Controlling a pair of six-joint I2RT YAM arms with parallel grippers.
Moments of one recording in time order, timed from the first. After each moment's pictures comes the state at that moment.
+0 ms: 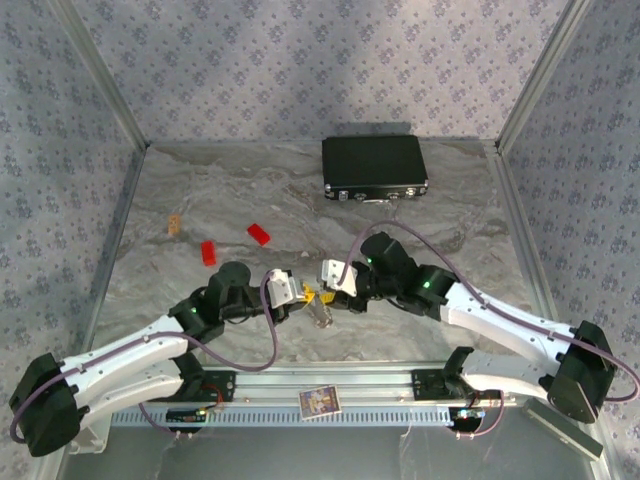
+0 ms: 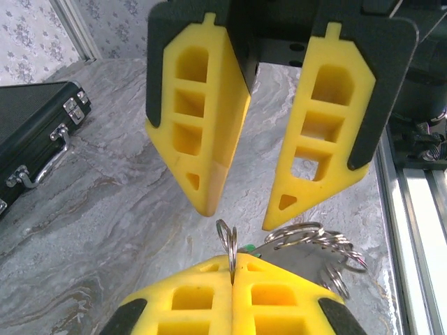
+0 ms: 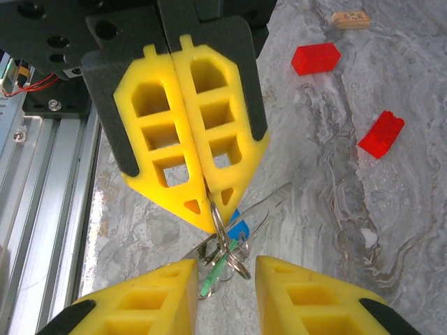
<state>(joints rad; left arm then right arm) -0.89 0.85 0.42 0.10 0.38 0.28 0.90 1.09 0.79 -0.34 -0.39 -0.48</state>
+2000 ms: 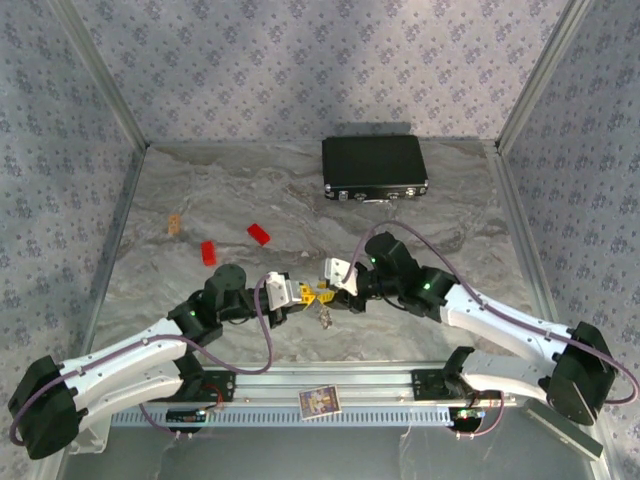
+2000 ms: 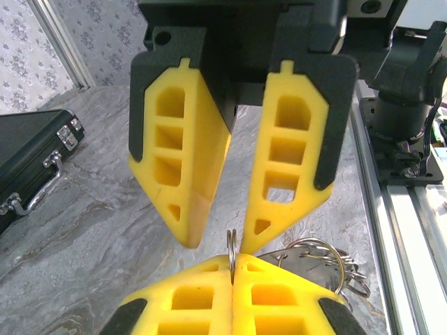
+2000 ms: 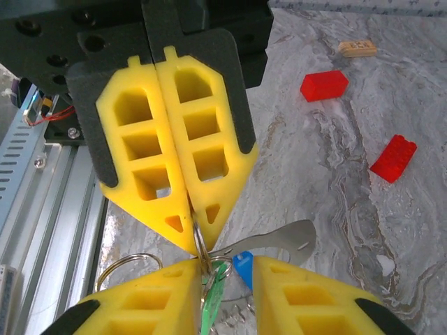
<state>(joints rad) -0.89 0.83 0.39 0.18 0.43 0.27 0.87 1.08 0.74 -0.22 -0.49 -0.45</state>
